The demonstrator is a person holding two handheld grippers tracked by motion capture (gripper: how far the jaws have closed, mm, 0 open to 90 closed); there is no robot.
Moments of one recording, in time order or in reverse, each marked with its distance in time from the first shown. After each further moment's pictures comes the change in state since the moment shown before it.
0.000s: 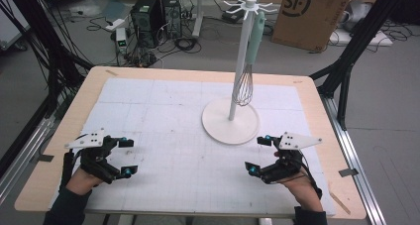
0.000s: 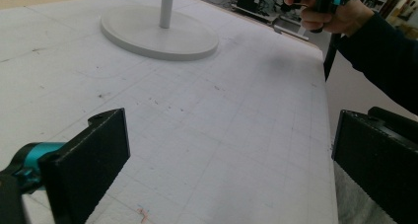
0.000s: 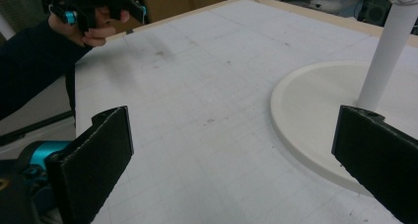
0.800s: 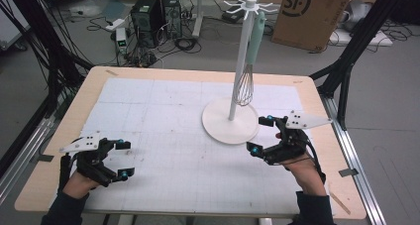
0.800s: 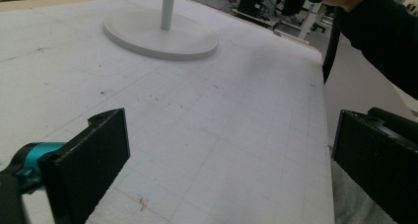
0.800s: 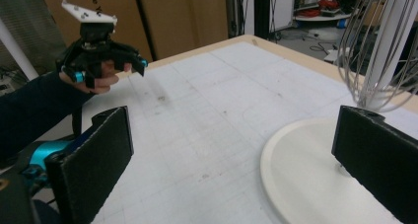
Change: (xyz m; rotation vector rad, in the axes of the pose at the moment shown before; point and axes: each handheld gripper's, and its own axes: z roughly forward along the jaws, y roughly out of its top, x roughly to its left) left arm -0.003 -0.006 -0.008 -0.019 0.002 0.000; right arm -0.008 0.054 -0.007 -0.085 0.015 -0.017
